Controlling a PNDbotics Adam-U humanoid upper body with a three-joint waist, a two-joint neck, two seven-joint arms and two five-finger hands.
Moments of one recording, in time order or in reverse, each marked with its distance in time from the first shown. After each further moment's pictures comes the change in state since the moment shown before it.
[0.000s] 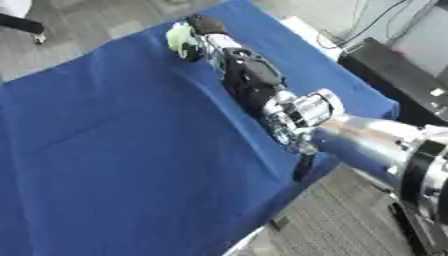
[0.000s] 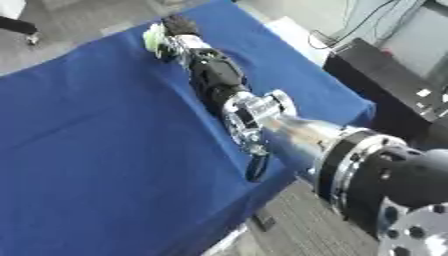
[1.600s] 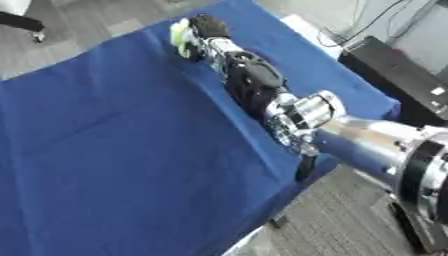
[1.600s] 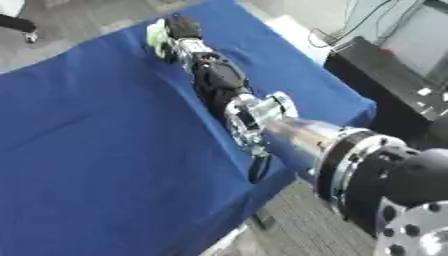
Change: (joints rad) left arm -0.007 0.000 0.000 0.000 0.002 0.004 0.000; right arm 0.018 -0.003 -0.003 -0.033 -0.015 -0.024 -0.174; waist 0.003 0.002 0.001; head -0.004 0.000
